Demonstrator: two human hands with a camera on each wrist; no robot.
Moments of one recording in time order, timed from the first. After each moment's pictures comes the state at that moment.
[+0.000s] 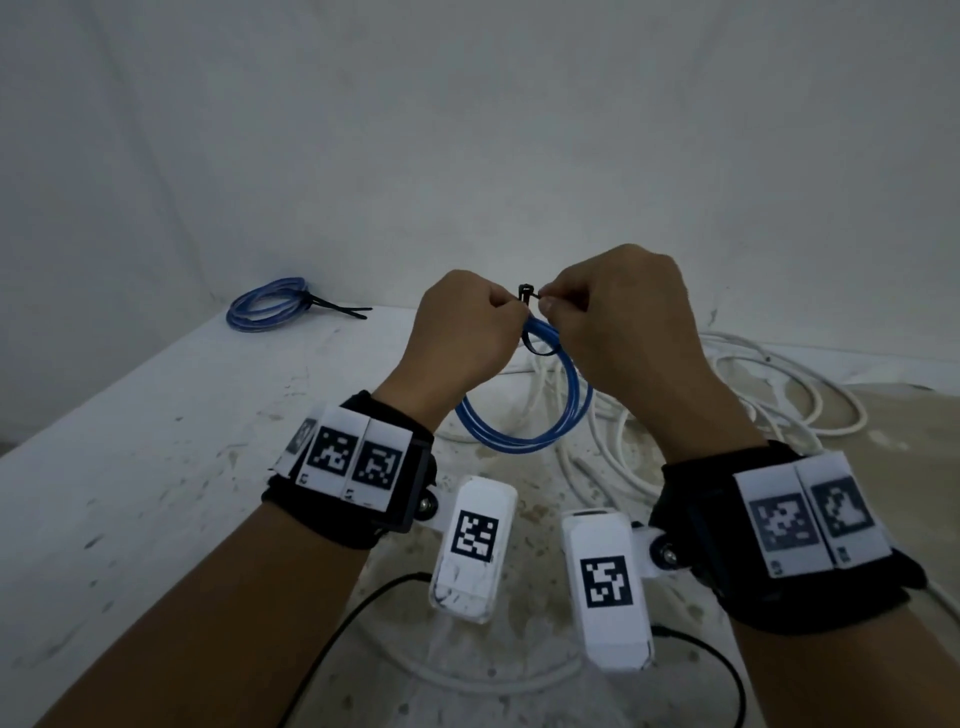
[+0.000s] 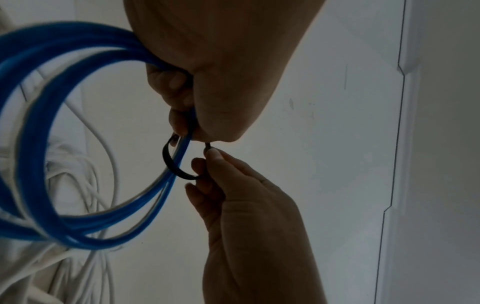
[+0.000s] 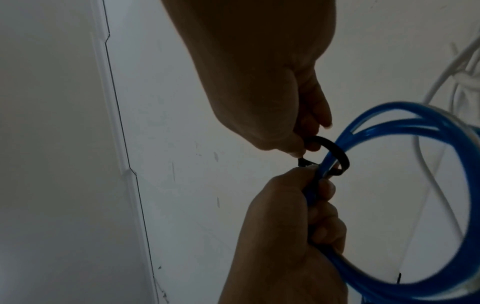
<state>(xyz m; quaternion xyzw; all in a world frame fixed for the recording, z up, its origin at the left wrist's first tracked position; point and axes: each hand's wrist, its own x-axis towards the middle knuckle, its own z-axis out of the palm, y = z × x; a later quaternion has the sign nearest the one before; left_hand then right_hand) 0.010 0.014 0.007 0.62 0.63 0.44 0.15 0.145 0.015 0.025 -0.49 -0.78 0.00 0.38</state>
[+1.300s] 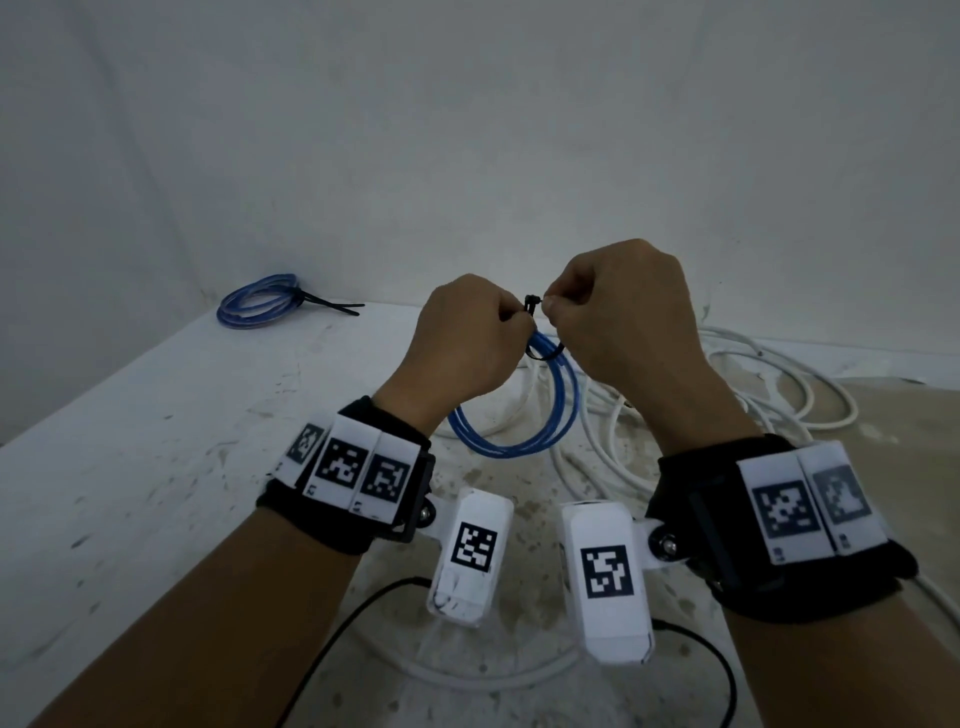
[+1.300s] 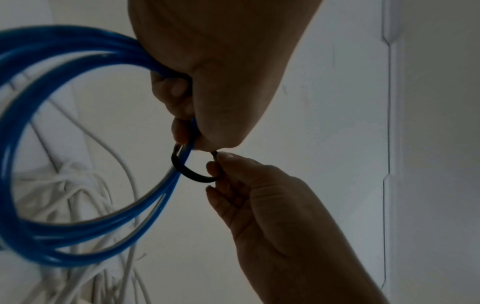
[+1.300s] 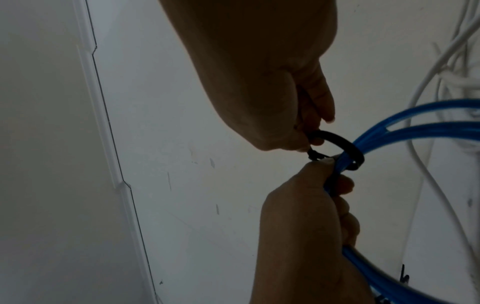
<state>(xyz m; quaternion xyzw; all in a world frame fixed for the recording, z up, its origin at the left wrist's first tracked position) 0.014 0.017 -0.002 0.69 0.61 0.38 0.08 0.149 0.020 0.023 -0.53 -0.75 0.03 0.39</state>
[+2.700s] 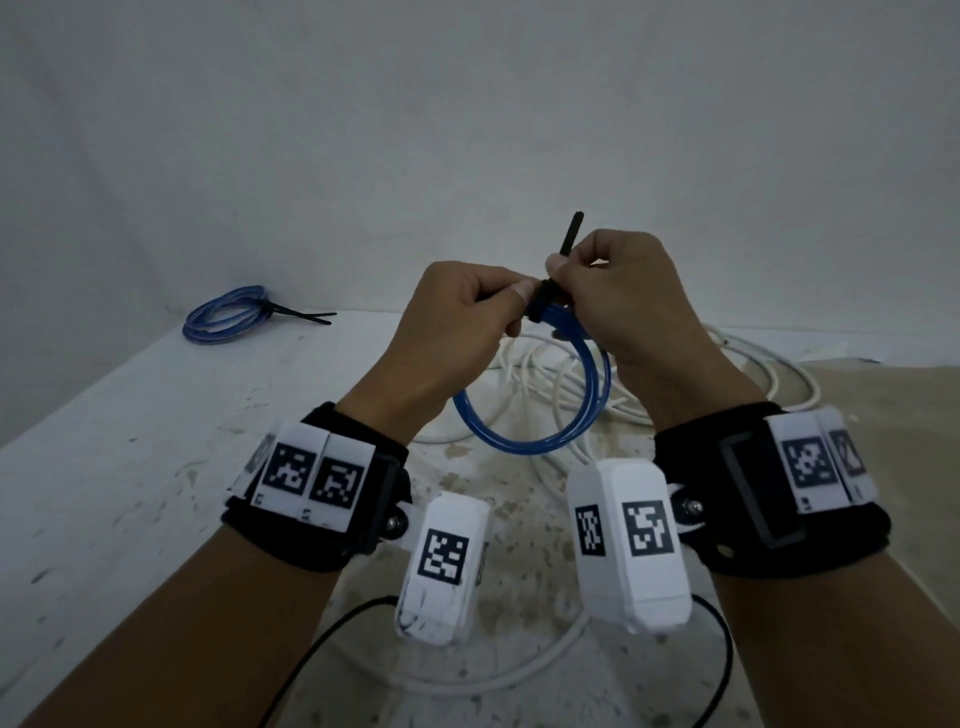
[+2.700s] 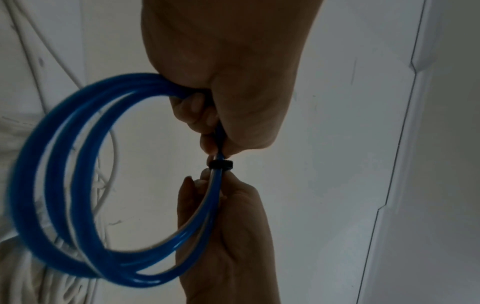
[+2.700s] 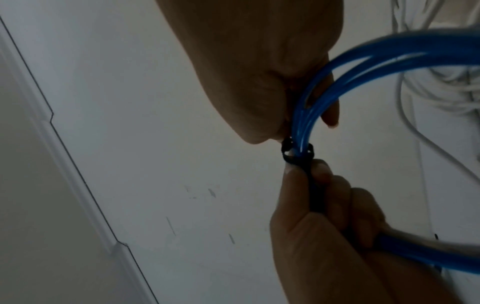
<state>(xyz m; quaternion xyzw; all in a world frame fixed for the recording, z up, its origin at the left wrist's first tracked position) 0.028 0.002 0.012 0.66 0.46 0.53 0.27 0.168 0.030 0.026 -0.51 -0.62 0.28 0.53</state>
